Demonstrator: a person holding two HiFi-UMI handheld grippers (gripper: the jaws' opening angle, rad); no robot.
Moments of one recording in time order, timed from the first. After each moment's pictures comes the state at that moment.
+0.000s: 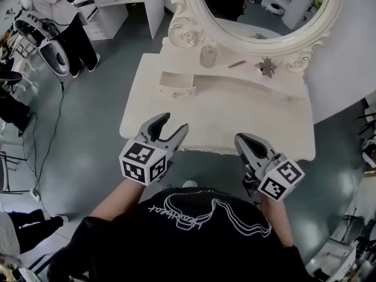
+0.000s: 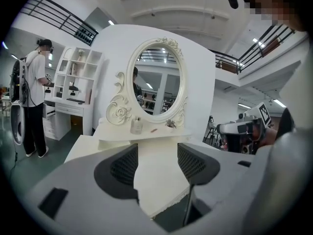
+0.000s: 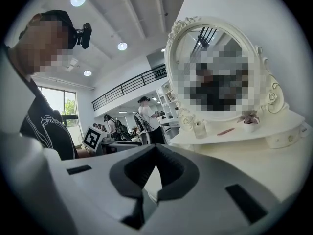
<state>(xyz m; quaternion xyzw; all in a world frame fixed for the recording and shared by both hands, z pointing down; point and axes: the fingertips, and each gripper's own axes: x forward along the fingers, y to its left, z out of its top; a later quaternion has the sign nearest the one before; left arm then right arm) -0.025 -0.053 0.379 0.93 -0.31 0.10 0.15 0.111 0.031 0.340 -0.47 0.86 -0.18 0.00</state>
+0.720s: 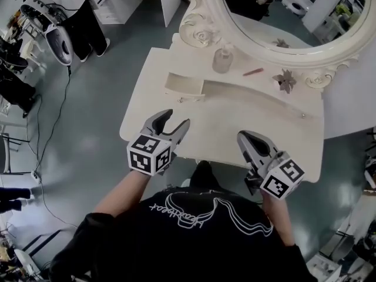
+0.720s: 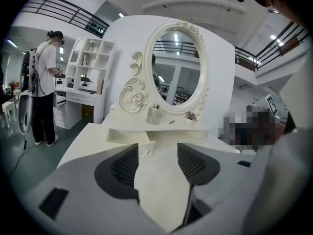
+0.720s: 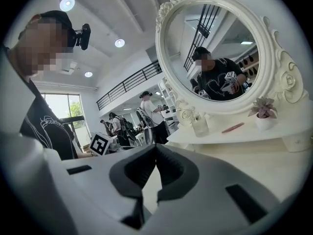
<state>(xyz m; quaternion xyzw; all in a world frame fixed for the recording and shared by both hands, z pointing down) -0.018 -0.133 0.442 0.90 -0.36 0.14 0.19 0.127 -0.054 0.369 -0.43 0.88 -0.22 -0.01</state>
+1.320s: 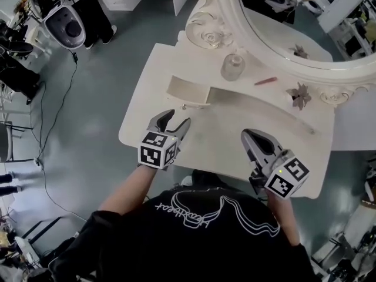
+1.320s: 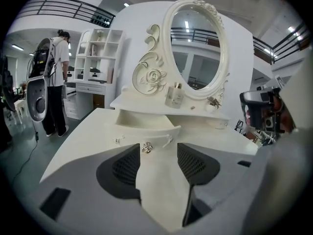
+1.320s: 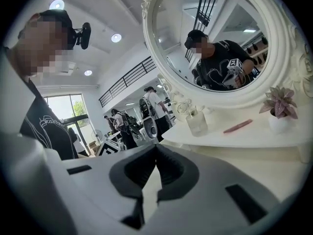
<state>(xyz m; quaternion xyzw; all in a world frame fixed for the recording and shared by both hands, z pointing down) -0.019 -0.190 0.521 0.86 -0.41 0.20 0.23 0.140 -0.123 0.396 -0.39 0.88 -0.26 -0.04</state>
